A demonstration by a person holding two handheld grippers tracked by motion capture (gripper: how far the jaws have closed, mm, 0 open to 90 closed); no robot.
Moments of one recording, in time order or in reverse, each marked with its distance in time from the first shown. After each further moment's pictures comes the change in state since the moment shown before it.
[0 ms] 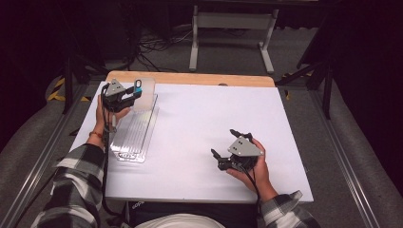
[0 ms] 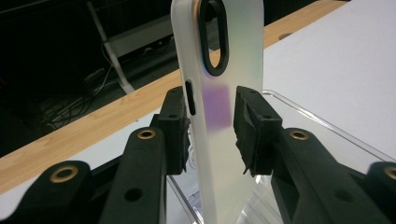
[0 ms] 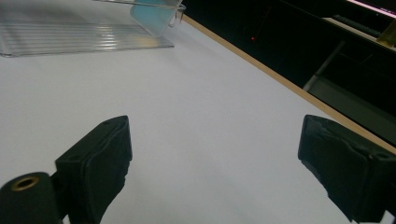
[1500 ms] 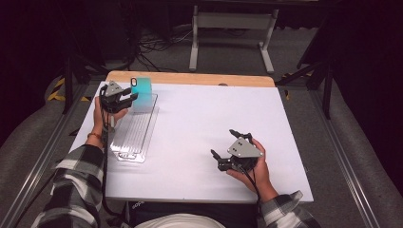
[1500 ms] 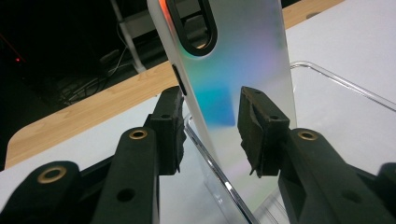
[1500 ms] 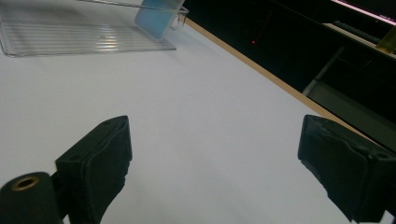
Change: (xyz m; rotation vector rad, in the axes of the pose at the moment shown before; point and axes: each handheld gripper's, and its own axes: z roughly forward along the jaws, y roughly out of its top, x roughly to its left) left arm 0.008 -0.011 0.001 0.065 0.053 -0.028; right arm 0.002 0.002 -0.002 -0.009 0.002 -0.020
